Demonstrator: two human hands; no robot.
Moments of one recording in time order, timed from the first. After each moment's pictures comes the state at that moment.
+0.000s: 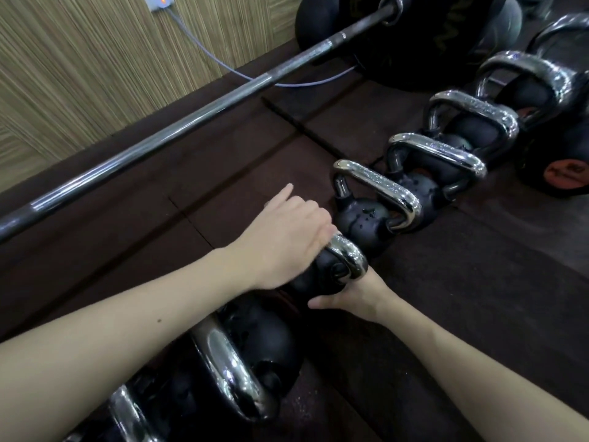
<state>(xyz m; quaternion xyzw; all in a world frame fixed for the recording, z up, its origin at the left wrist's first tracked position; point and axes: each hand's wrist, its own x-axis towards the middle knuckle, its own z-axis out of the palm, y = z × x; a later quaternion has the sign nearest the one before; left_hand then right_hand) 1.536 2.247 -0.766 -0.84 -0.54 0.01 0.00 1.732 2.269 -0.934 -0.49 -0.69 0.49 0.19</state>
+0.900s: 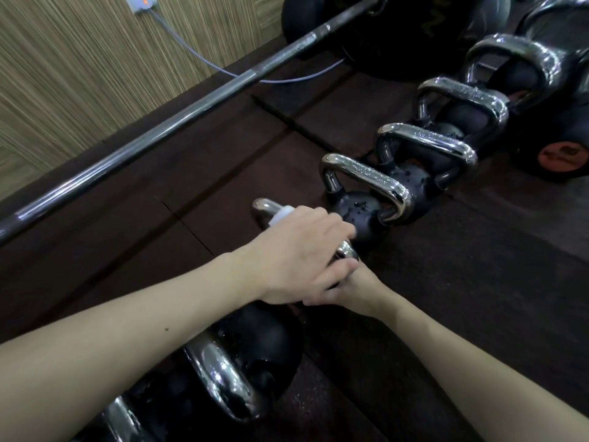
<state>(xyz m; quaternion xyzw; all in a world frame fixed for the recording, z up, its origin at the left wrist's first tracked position) 1.566 2.236 -0.762 -0.89 -0.46 -0.02 -0.01 1.731 2.270 -0.943 -0.46 -0.70 0.51 0.20</state>
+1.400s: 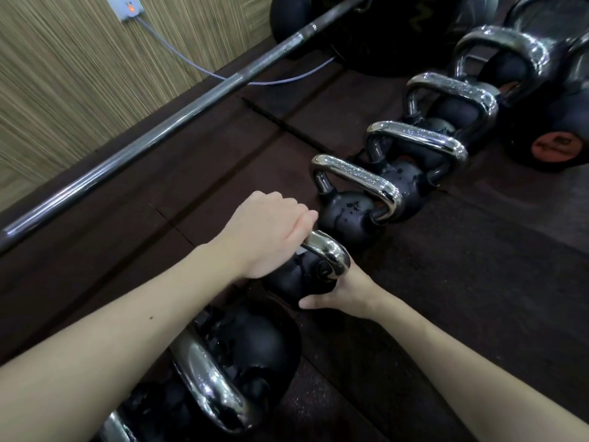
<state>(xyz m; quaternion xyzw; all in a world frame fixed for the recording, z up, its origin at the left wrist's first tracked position) 1.547 2.262 -0.752 -0.85 -0.52 0.01 0.03 1.732 2.271 -0.941 -0.46 -0.69 0.53 0.20</state>
